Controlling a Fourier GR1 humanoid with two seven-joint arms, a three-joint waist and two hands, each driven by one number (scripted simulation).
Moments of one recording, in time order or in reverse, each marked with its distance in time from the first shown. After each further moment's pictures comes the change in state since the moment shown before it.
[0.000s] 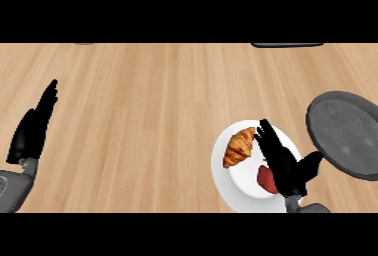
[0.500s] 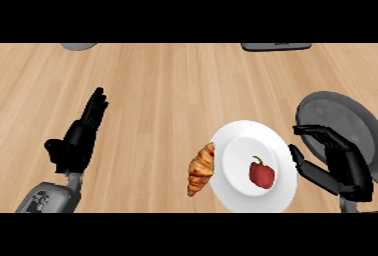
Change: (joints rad) left arm 0.060 -0.233 -0.064 -0.143 0.118 -0.034 -0.148; right arm 0.067 -0.219 -0.151 -0.211 0.144 -0.002 -0.276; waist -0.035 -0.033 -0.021
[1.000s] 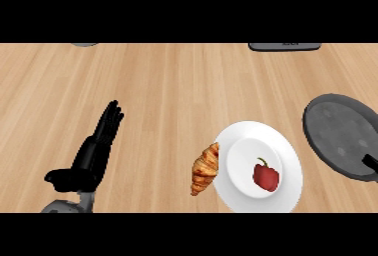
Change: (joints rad) left arm 0.101 -0.078 -0.049 -0.073 0.016 -0.053 -0.114; right arm 0.387 -0.179 -0.155 -0.156 0.123 0.021 -0.288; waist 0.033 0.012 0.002
